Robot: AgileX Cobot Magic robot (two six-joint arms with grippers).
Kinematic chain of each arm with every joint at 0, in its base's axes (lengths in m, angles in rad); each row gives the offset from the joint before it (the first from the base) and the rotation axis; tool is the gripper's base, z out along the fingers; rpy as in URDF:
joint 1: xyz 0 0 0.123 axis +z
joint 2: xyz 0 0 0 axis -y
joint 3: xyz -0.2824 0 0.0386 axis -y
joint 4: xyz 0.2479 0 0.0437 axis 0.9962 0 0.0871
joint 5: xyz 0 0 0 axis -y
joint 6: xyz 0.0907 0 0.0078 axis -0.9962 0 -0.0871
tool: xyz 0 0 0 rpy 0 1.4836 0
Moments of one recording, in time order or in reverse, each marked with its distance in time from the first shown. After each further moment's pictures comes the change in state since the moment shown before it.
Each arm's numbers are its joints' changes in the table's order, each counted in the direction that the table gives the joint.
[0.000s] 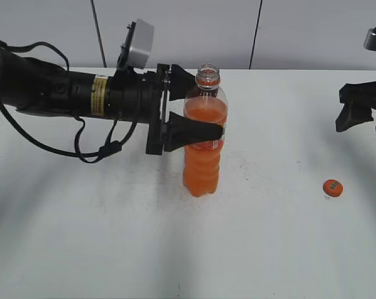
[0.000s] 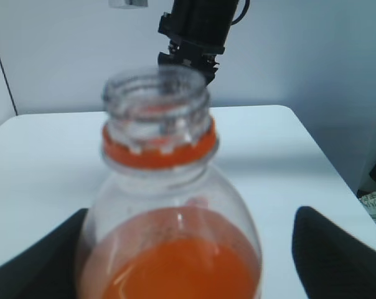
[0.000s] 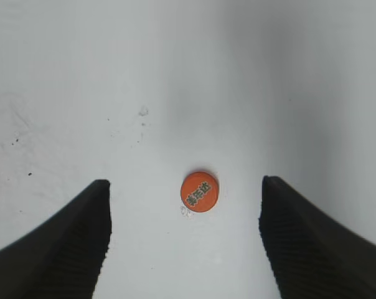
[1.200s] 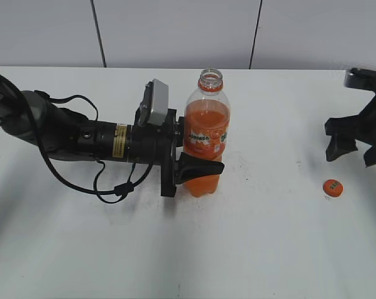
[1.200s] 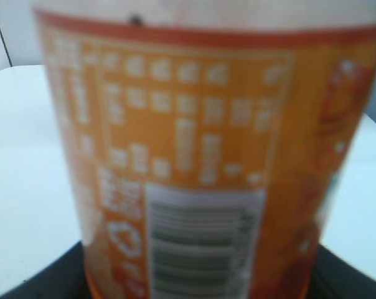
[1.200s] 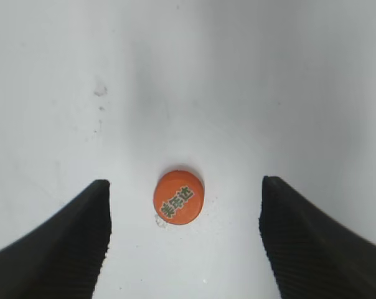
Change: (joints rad) left arm -0.030 -0.217 0.000 -0.106 -0.021 -0.226; right arm 0.000 -0.156 -0.031 -0.019 0.066 0.004
